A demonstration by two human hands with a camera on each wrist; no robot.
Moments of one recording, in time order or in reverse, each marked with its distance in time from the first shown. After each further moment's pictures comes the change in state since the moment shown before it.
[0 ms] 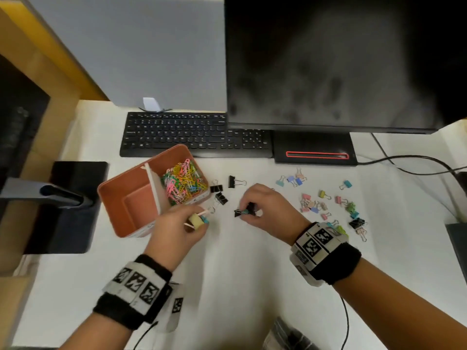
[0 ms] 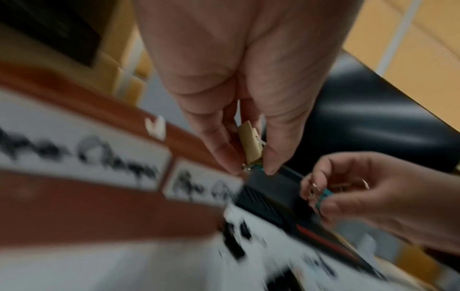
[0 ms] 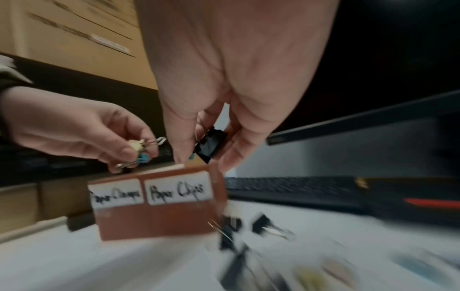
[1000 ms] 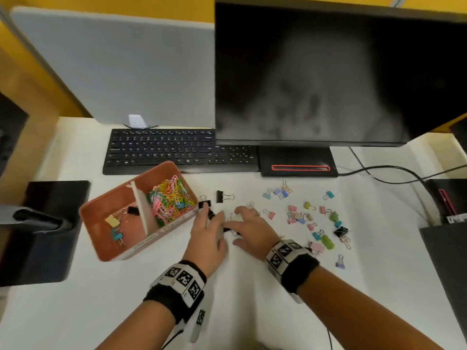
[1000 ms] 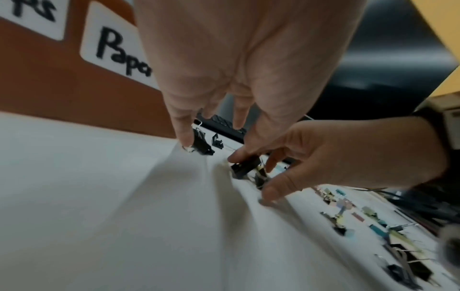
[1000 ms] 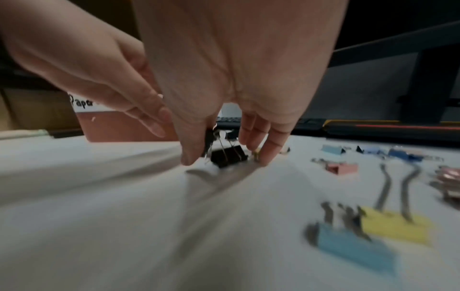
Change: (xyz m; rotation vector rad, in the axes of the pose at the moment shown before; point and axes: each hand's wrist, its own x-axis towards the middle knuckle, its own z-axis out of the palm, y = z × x) left_hand 0.024 0.011 0.082 -0.001 -0.224 0.022; right_hand 0.003 0.032 0.042 -0.367 -0.188 0.213
